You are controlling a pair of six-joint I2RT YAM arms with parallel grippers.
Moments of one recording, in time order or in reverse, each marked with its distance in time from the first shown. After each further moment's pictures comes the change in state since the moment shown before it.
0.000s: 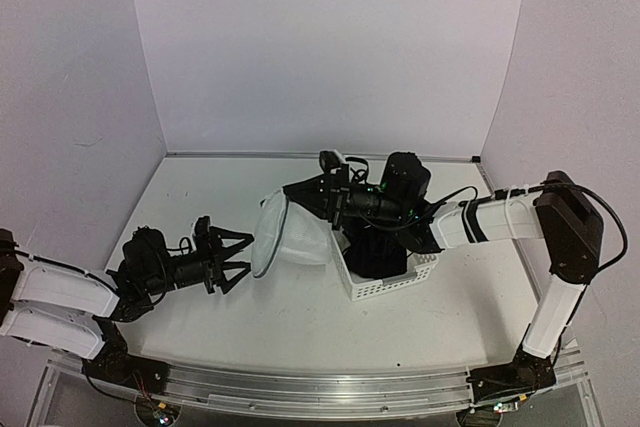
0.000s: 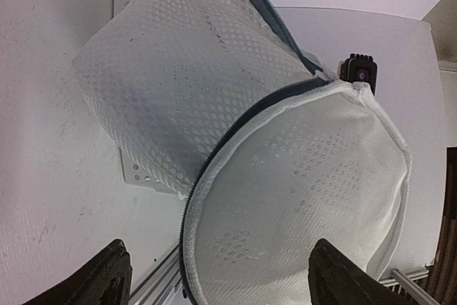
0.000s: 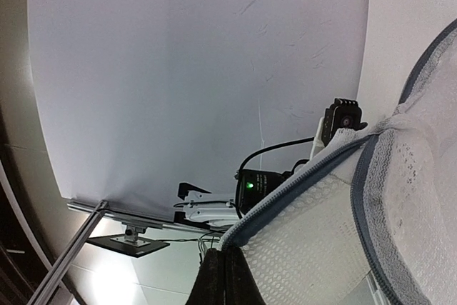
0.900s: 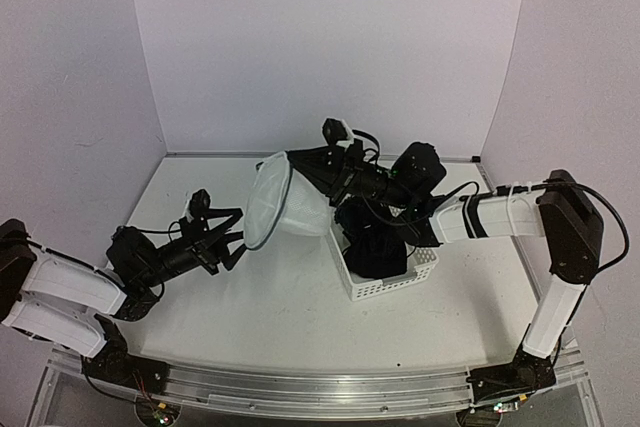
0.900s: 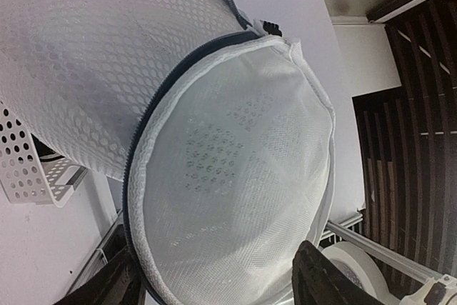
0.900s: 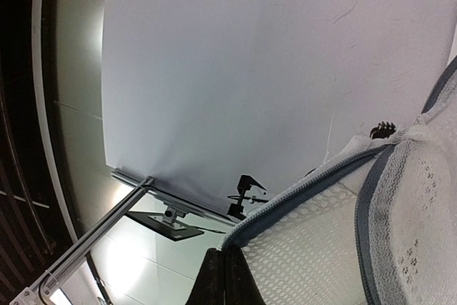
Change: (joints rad) left arm -0.001 0.083 0.010 0.492 0.093 -0.109; right arm 0.000 0.000 0.059 0.242 -0.004 0.075
